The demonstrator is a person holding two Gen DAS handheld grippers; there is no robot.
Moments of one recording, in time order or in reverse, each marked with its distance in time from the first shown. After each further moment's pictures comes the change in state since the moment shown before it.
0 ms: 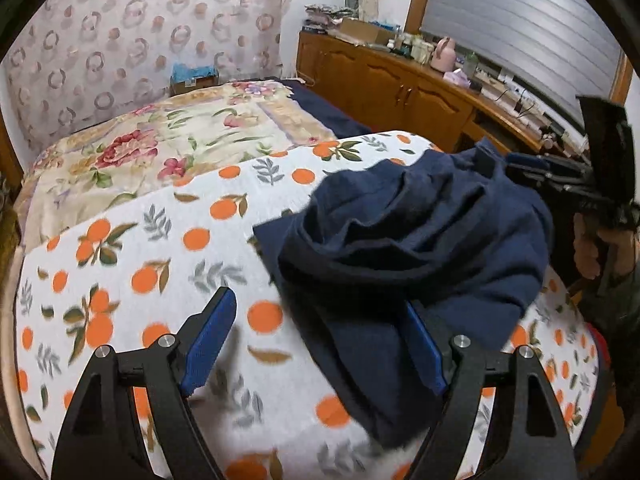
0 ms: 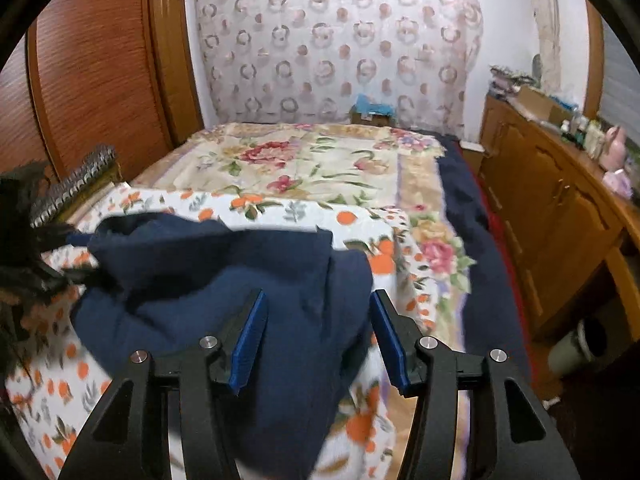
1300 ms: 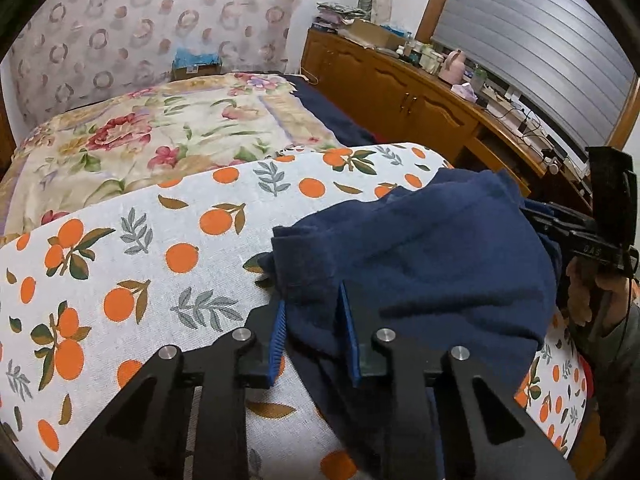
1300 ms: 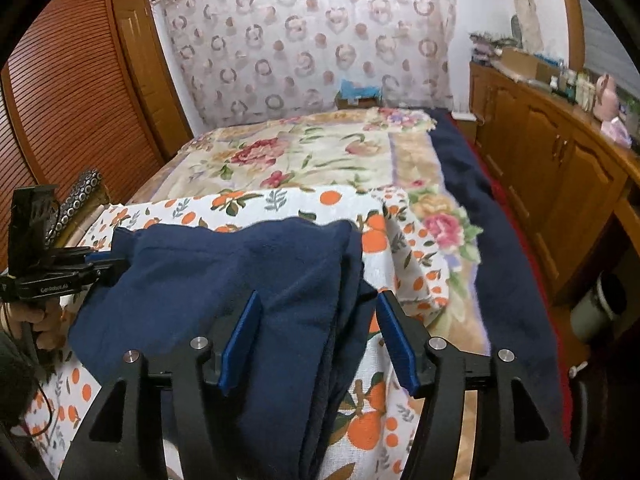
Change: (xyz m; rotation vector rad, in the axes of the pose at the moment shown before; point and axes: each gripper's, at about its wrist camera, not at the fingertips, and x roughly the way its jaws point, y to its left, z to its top) left arm 0.024 0.014 0.011 -0.092 0.002 -0.062; right arm 0.009 -0.051 -0.017 0.160 0.036 0.002
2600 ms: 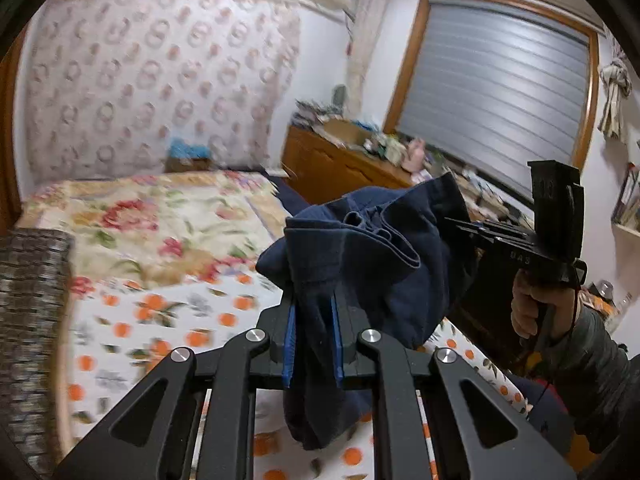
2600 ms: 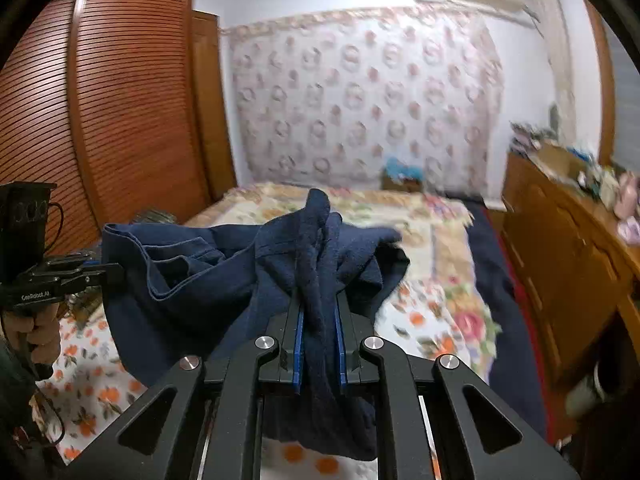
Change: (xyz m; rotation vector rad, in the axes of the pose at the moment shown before) left arm -0.177 0.009 -0.013 0.017 -0.373 -0.061; right arm -0.059 0.116 0.041 -0.207 -0.251 0.051
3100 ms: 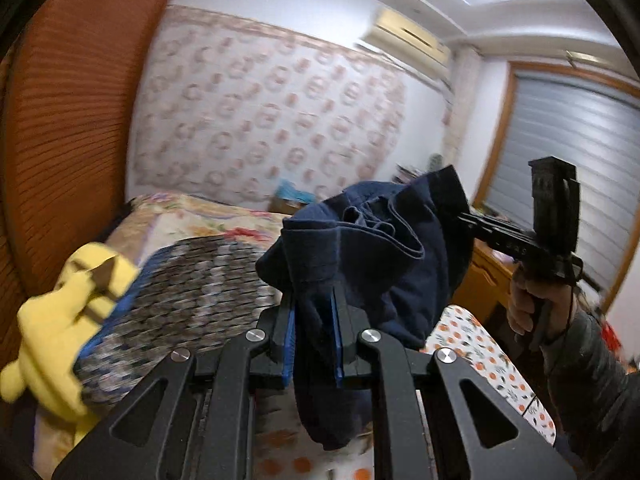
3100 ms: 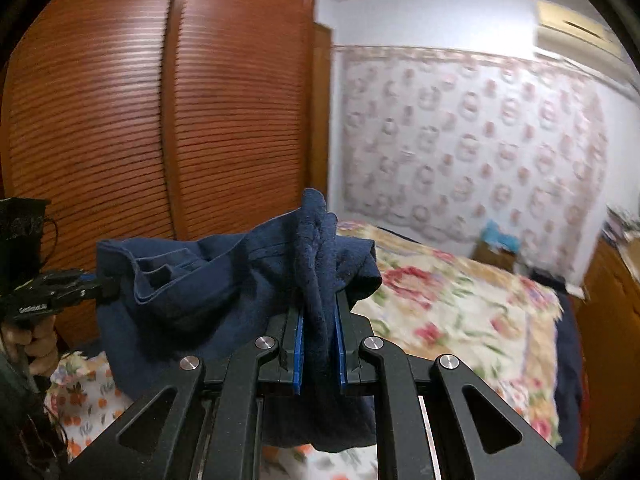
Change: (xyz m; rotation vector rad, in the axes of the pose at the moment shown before) left arm -0.149 0.125 -0.032 -0.192 -0.203 0.301; right arm 0.130 0.160 0.097 -0.236 -0.083 0.277
